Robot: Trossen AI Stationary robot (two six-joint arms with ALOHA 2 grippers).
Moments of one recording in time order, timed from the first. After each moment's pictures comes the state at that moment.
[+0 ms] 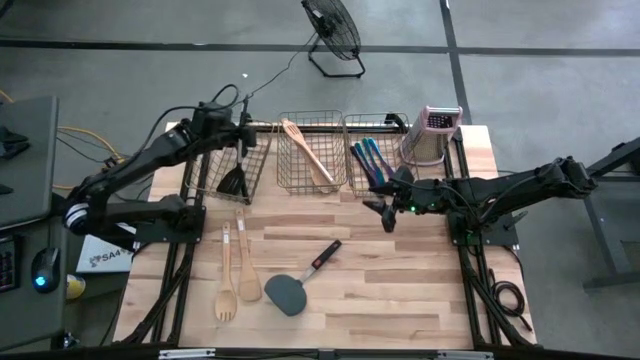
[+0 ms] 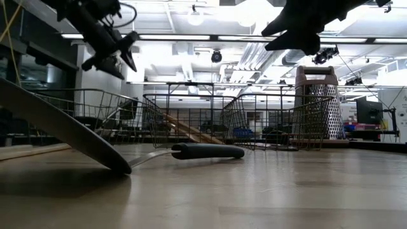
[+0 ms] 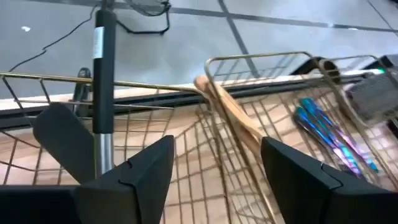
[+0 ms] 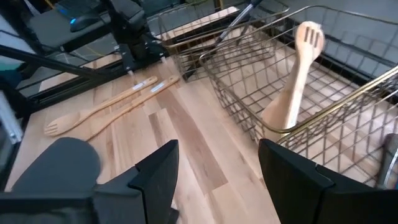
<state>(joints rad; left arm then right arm) 0.76 0.96 0.84 -0.45 -0.14 -0.56 0.12 1.02 0.69 -0.10 0.36 0.45</state>
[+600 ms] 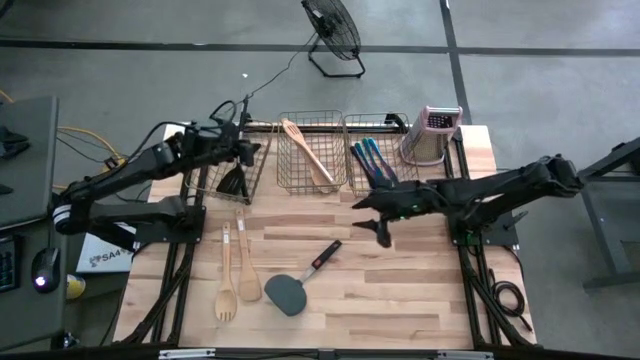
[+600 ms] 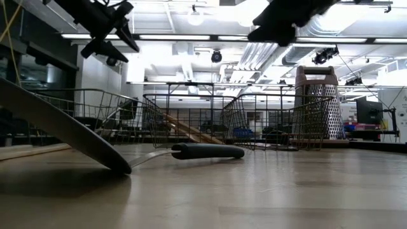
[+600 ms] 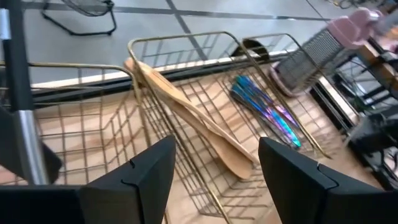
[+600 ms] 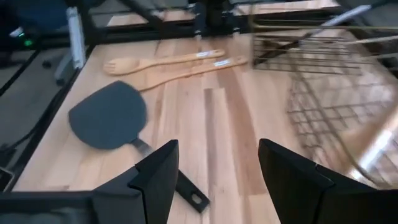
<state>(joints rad) 0.51 0.82 0.84 -0.51 -0.17 -0.63 0.12 1.20 0.82 -0.09 0.07 0.15</state>
